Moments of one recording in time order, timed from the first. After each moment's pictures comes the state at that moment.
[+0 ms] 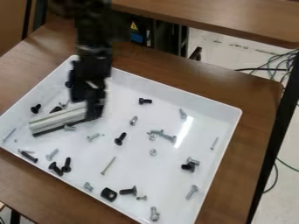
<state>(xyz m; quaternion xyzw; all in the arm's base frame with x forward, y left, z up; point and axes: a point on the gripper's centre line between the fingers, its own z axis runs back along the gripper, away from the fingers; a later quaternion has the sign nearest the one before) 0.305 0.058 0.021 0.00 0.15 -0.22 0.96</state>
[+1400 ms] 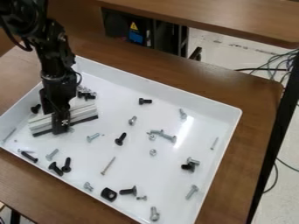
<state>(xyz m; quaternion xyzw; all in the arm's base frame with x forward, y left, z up) 0.299 0.132 -0.042 0.04 0.09 -0.25 0.96</state>
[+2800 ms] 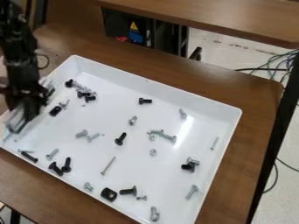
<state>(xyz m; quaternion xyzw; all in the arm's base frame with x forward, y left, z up) 0.269 0.172 -0.012 0.05 0.10 0.10 0.99</state>
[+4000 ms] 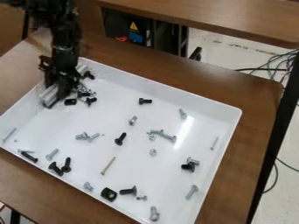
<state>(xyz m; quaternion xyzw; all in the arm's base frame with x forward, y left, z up) 0.367 0.174 -0.042 0.10 0.13 -0.03 0.99</state>
